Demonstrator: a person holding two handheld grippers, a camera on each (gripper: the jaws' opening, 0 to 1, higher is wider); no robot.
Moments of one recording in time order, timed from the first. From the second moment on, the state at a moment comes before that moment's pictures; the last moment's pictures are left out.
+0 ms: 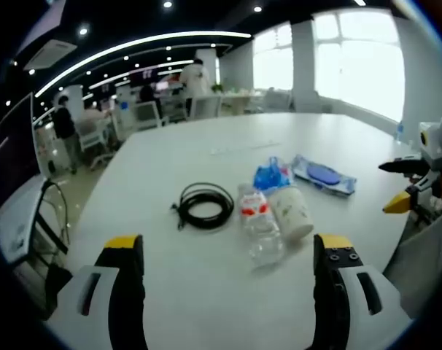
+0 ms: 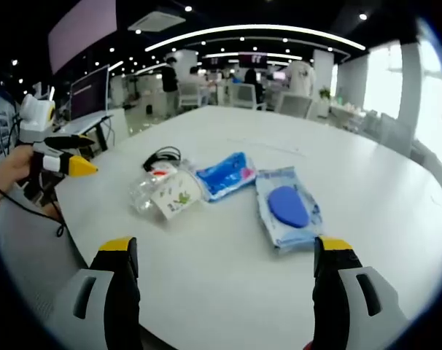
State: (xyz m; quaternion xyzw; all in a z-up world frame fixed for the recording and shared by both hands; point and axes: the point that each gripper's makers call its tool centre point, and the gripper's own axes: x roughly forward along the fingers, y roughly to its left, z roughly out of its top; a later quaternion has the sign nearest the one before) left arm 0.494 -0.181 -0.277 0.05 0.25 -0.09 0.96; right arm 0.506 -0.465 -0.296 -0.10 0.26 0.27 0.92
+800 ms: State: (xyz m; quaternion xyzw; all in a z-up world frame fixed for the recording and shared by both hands) left arm 0.493 -0.177 -0.278 0.05 0.25 -0.09 0.96; right arm 0.505 -0.466 -0.300 -0.11 0.27 0.27 0.92
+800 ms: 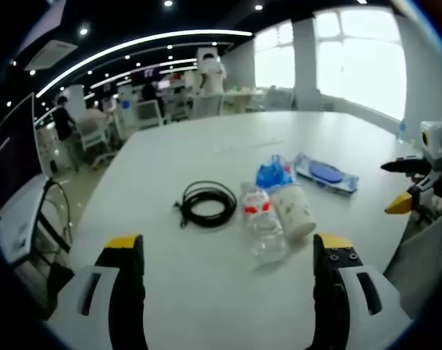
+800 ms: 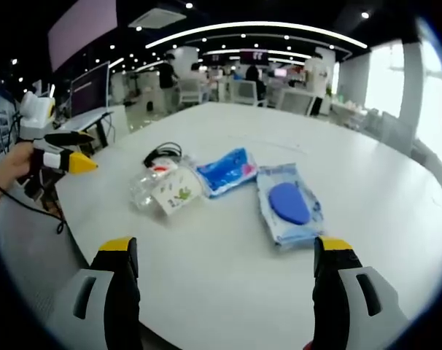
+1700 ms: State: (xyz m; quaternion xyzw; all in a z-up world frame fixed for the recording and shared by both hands) left arm 0.492 -0.176 -0.278 0.05 0.26 -0.08 0.96; right arm 0.504 -0.469 -0.300 -0.09 0.28 0.27 0.92
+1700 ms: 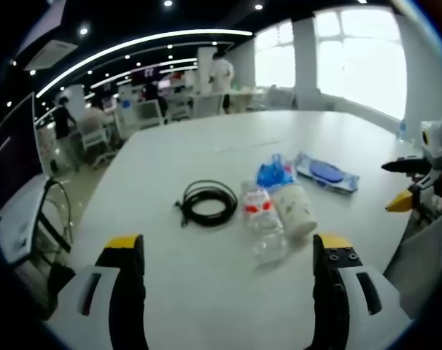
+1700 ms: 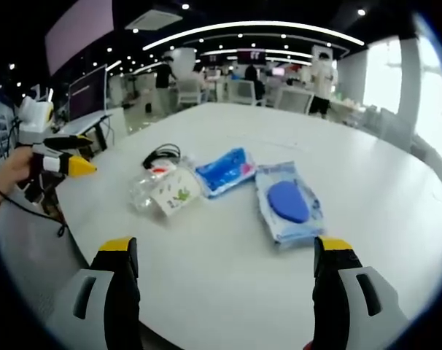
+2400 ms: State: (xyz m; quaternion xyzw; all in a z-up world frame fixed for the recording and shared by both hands) left arm 0.489 -0.176 -0.282 0.04 0.27 -0.08 0.96; right arm 0.504 -0.467 -0.300 -0.10 0.28 0.28 0.92
